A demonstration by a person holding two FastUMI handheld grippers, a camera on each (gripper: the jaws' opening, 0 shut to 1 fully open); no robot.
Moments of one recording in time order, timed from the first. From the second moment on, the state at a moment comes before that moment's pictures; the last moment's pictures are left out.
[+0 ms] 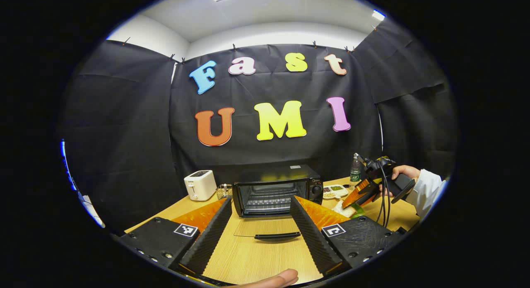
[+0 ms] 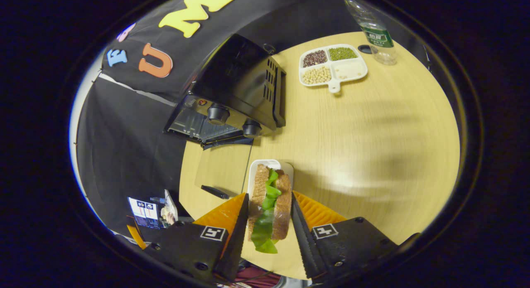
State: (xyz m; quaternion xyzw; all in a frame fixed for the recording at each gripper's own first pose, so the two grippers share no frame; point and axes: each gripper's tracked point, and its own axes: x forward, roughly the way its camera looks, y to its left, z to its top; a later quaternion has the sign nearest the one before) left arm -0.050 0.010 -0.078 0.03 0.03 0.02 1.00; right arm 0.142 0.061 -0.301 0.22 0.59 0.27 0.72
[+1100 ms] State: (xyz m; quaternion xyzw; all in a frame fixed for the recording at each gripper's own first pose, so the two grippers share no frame) left arm -0.082 0.046 -0.073 0.01 0.02 0.03 1.00; right arm 0.081 0.083 -0.227 0.29 0.47 0.24 0.80
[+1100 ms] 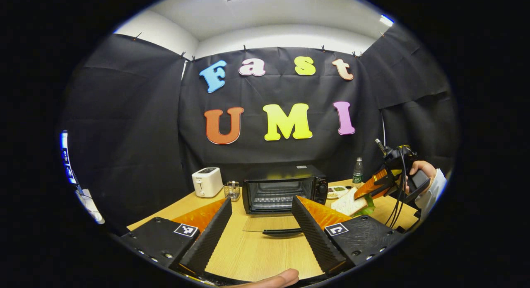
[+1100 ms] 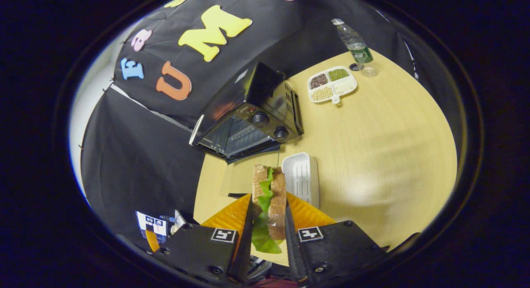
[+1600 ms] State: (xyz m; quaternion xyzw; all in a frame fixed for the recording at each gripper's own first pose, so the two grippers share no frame) left arm -0.091 0.093 -0.078 0.00 0.01 0.05 1.00; right arm 0.087 0.221 -0.221 0.42 0.36 0.24 0.79
